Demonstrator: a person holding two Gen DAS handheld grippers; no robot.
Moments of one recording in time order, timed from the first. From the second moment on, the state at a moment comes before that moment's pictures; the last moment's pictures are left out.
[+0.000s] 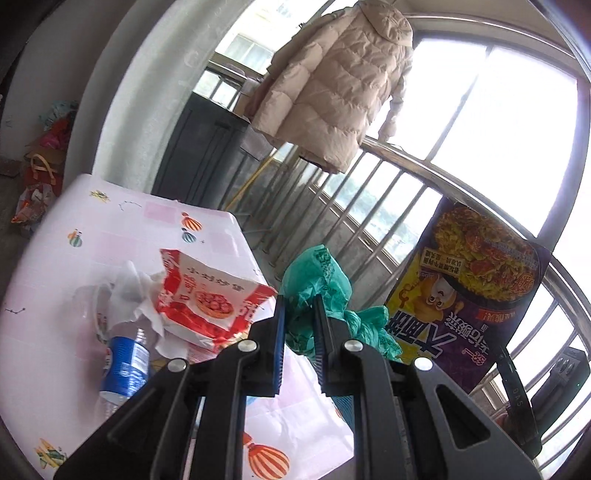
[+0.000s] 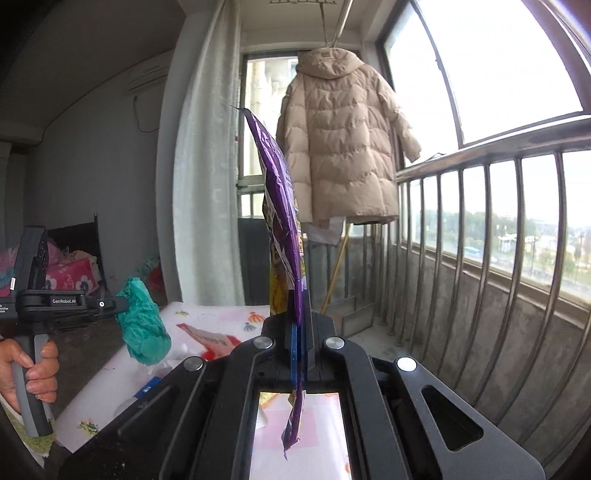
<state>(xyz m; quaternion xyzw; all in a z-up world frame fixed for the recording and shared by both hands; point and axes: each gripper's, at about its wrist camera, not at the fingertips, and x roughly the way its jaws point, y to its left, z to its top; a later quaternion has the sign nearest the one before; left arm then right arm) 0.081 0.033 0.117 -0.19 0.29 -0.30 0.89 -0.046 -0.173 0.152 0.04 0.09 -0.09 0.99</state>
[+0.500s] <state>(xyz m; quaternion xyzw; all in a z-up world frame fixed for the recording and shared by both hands) 0.167 -0.343 0.015 0.05 0.46 -0.42 0.78 -0.052 -0.408 -0.002 0.31 0.21 -0.36 0.85</state>
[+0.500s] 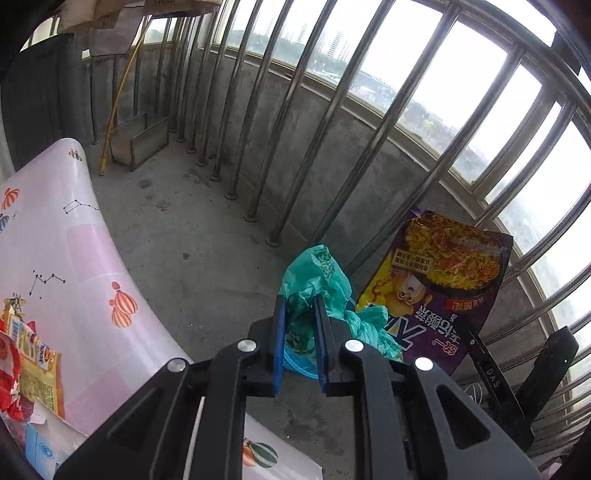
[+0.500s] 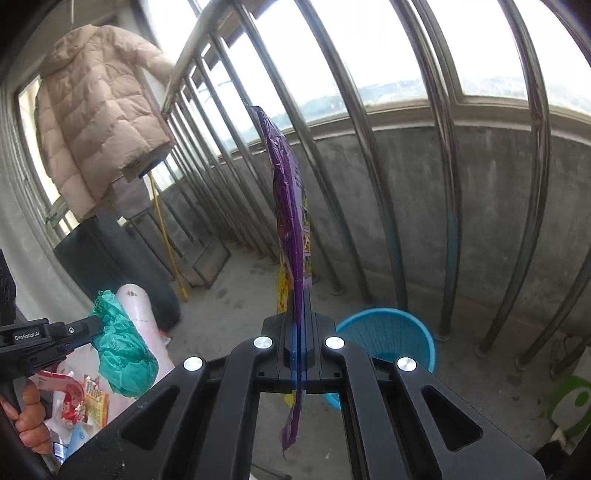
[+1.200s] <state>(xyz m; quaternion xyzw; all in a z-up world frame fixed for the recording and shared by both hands) 0.167 -0.513 -0.138 0.16 0.54 -0.42 0.71 -0.077 -0.485 -0.179 0.43 0.32 -0.45 0.72</state>
